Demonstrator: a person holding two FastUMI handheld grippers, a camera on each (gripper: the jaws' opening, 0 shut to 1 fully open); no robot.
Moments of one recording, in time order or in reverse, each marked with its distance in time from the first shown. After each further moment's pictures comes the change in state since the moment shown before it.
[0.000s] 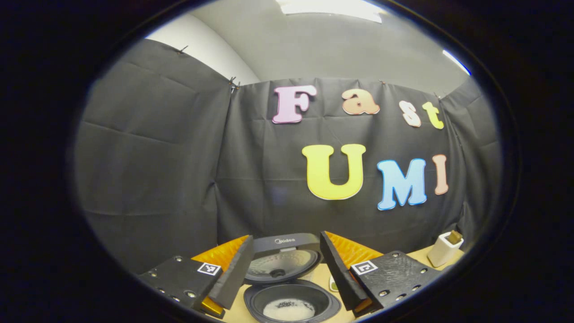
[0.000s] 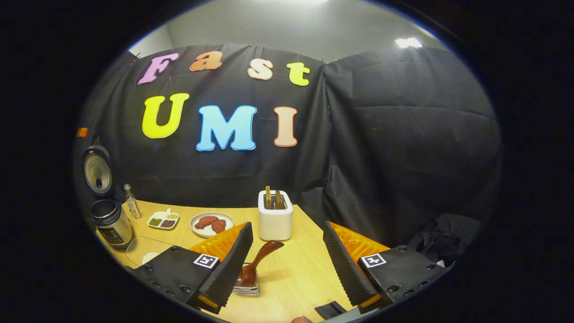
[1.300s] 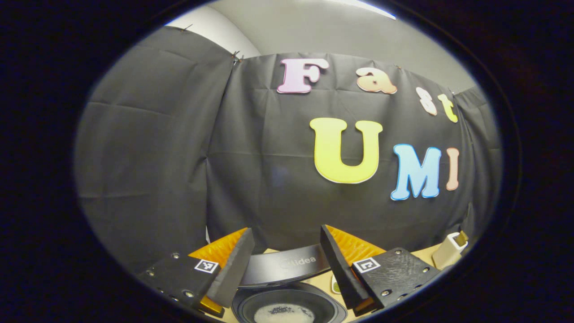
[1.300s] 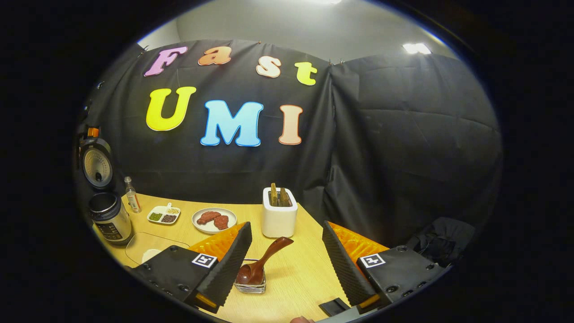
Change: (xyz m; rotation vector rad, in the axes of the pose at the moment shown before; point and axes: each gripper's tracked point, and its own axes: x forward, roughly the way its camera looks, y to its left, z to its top) left arm 0.080 -0.003 -0.071 -0.074 0.137 0.007; right arm -0.006 0.025 0.001 -0.051 0.003 0.012
